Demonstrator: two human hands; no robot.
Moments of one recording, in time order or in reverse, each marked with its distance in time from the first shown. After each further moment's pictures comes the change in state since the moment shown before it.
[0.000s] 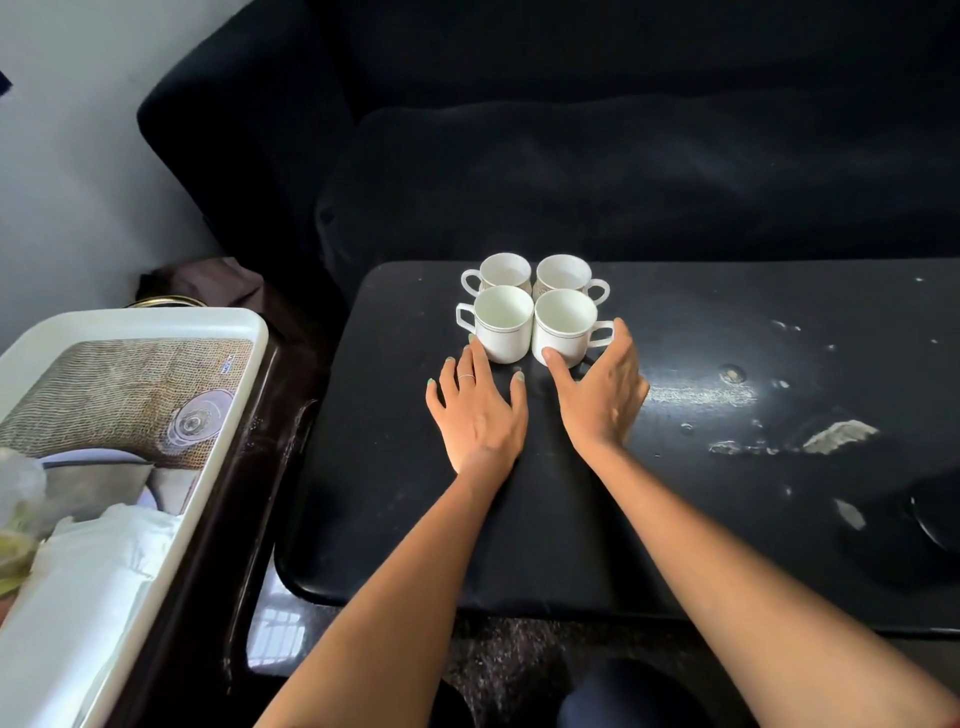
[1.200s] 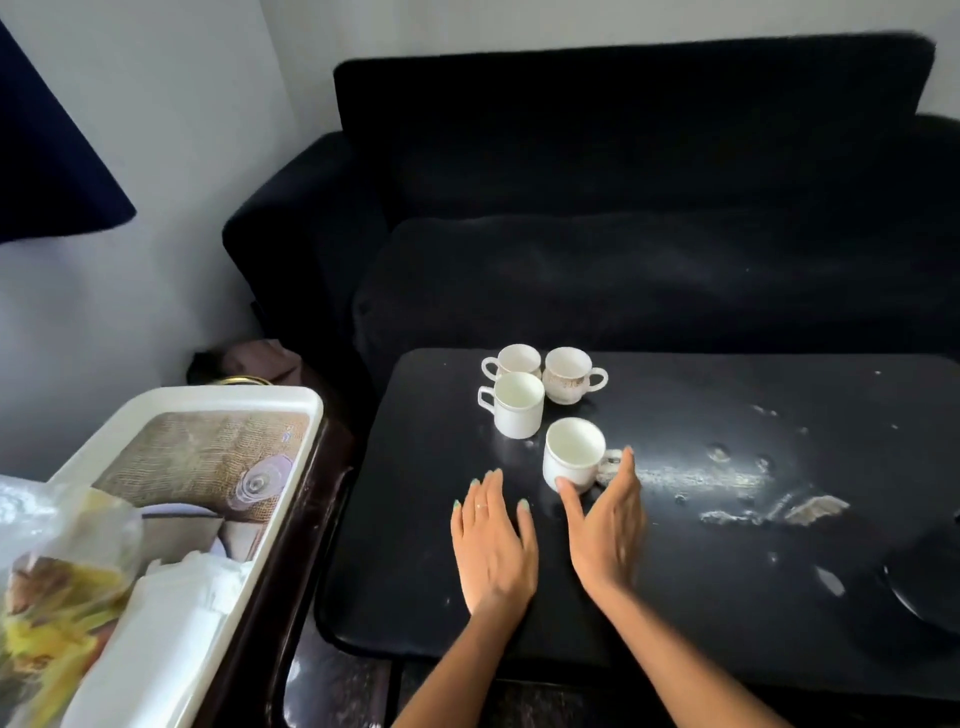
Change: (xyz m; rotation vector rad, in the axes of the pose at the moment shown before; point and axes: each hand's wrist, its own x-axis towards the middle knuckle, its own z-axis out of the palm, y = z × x) left_hand -0.072 -0.016 -0.022 -0.158 -0.014 0.025; right_hand -0.065 -0.001 -0.043 0.011 -0.063 -0.003
